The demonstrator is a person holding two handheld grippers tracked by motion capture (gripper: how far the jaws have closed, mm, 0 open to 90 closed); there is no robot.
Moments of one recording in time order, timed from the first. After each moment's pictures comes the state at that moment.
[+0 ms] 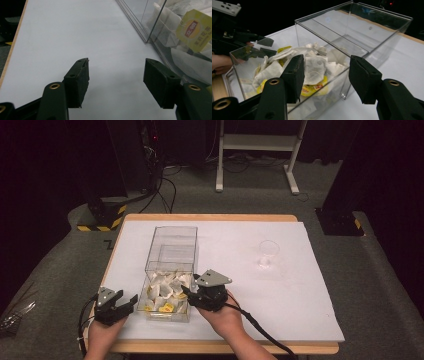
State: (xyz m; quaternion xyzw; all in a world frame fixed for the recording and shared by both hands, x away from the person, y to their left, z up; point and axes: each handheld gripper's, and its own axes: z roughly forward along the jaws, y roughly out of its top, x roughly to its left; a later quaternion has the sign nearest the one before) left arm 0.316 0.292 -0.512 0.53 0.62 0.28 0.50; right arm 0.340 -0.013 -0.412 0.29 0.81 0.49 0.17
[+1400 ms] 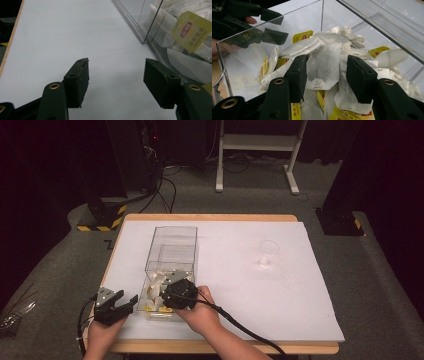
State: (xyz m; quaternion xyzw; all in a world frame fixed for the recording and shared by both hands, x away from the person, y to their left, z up) left arm 0.314 0.295 -0.511 0.54 0.62 0.27 0.51; right arm 0.354 0.065 -0.431 0.26 0.87 0.39 0.13
